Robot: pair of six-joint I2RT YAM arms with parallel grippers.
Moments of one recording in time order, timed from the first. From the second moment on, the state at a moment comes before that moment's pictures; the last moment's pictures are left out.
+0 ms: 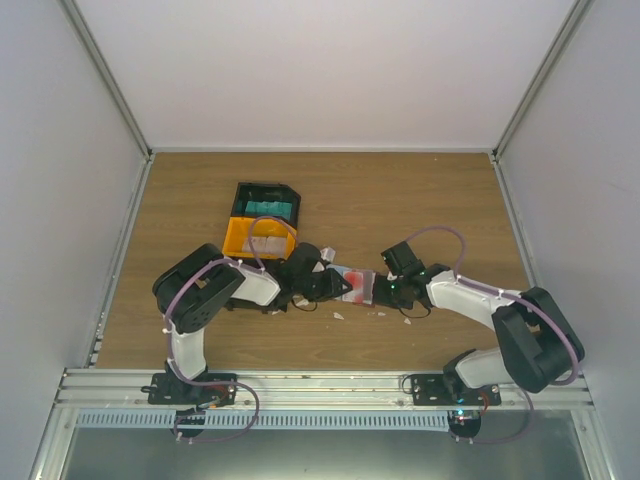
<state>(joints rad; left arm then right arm) -0.78 1.89 0.77 0.44 0.44 -0.99 0.53 1.38 0.60 -0.38 -0.14 0.70</state>
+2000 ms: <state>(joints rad) -0.77 1.73 0.63 0.39 0.38 -0.91 0.63 1.57 0.76 -0.31 -0.22 0.60</state>
